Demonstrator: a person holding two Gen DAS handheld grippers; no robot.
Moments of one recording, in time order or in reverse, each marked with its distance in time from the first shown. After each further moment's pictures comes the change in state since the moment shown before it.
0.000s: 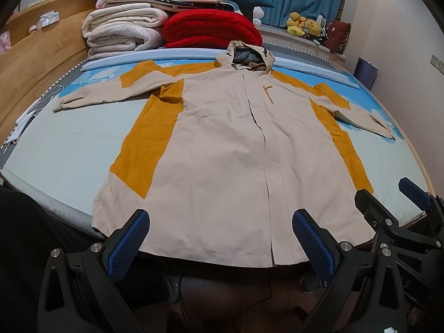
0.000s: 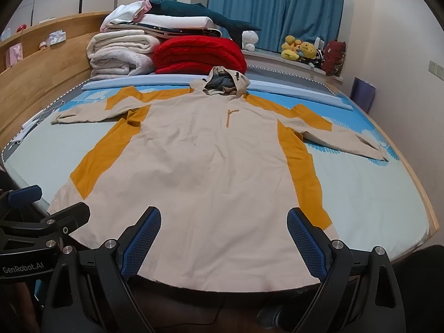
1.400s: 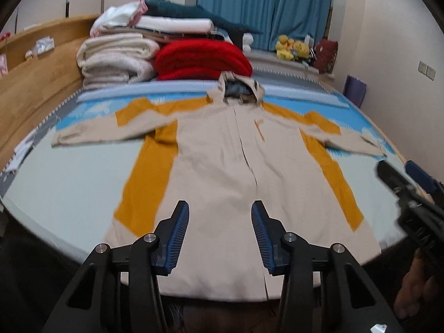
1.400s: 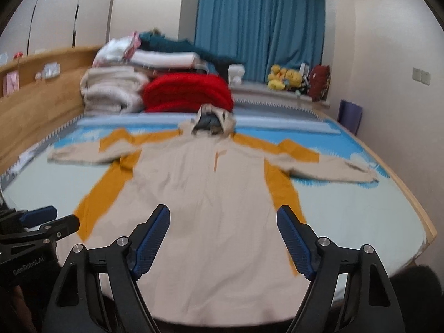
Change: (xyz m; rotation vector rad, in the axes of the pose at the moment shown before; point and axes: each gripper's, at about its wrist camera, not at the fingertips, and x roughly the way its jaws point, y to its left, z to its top) left arm -0.027 -0.002 0.054 0.038 -0.146 -0.024; right arm -0.035 -0.034 0.053 0.052 -0.188 -0.035
